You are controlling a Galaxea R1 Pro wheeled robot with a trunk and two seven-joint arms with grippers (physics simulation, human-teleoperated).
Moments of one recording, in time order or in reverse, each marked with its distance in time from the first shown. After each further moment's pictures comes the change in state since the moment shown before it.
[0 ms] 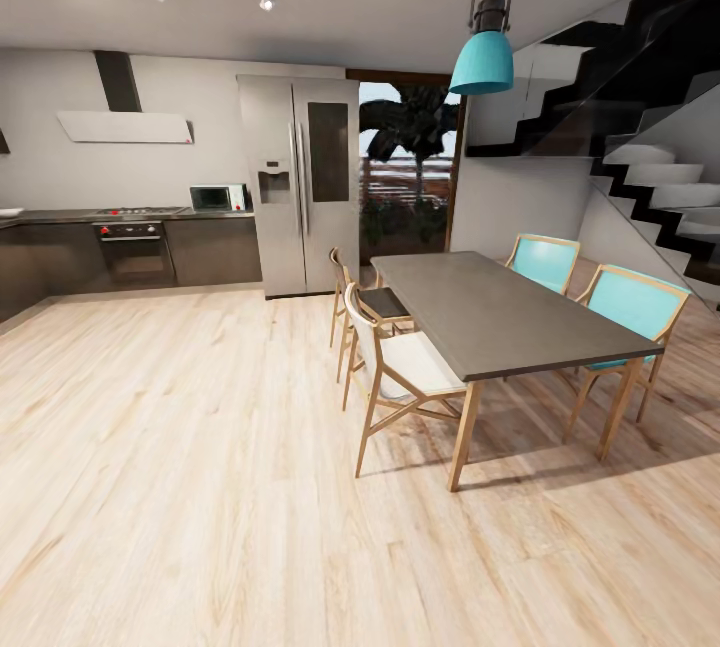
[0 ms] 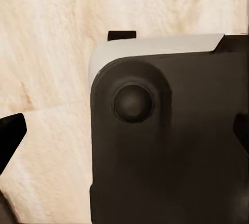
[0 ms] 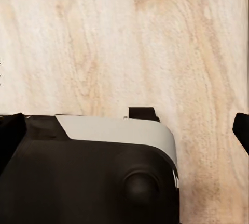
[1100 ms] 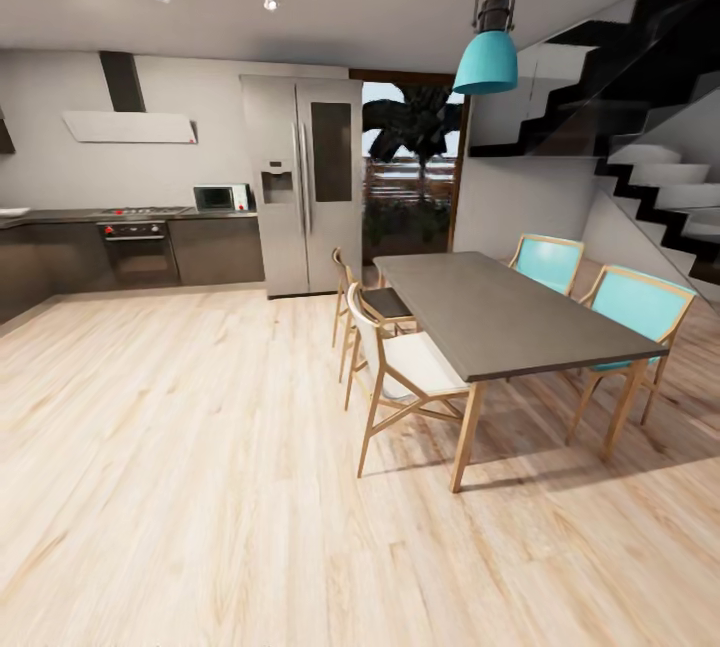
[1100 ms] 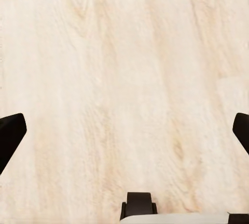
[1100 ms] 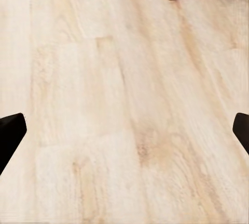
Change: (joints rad) left arm 0.000 0.033 0.004 -0.327 0.004 -0.164 0.000; right arm 0.000 0.011 0.001 -0.417 -0.003 -0.050 0.002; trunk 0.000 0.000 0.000
